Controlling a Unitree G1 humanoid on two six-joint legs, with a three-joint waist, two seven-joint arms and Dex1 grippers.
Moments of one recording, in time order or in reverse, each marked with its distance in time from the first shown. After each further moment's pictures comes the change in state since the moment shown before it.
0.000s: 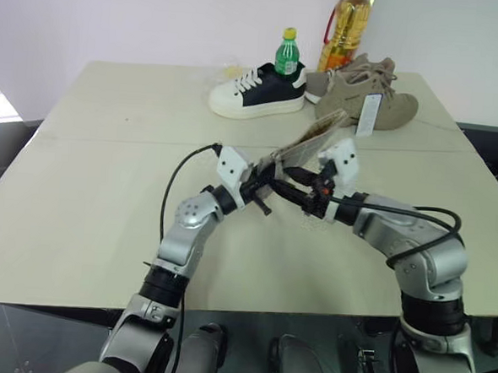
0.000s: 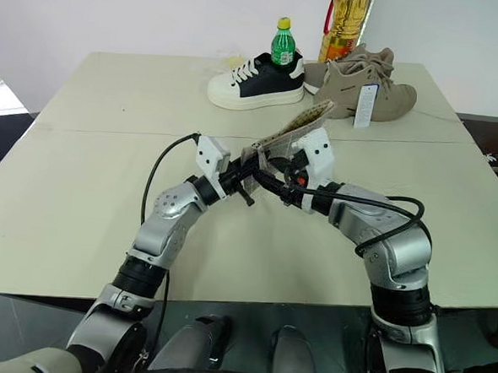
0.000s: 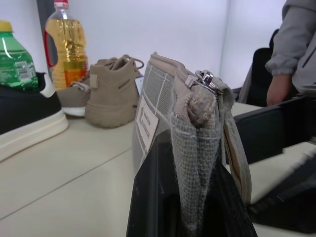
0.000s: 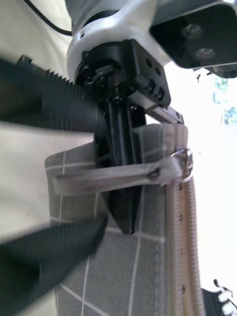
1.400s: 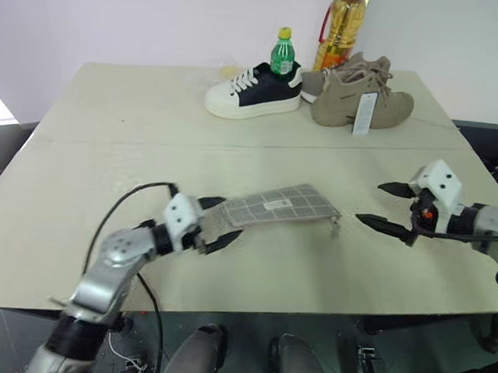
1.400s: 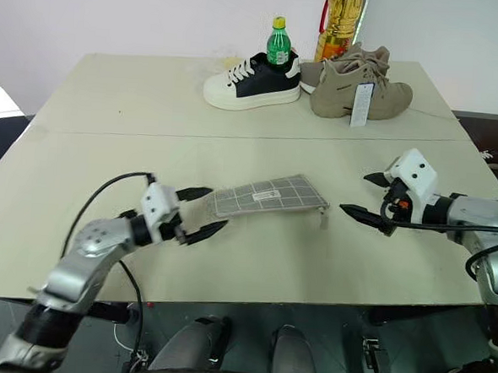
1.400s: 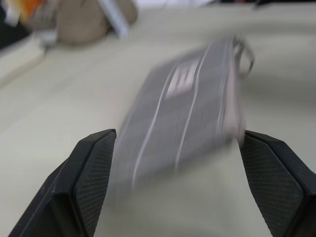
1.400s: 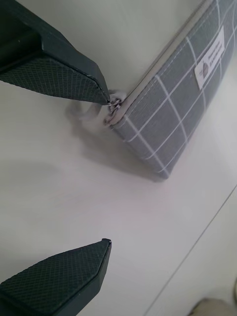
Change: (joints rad) left arm 0.426 0.466 0.089 -0.412 -0.080 0.190 -0.196; right arm 0.245 -0.553 -0.200 0.276 -0.131 -0.393 0.461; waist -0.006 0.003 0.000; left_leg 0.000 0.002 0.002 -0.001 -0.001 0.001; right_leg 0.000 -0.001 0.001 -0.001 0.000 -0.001
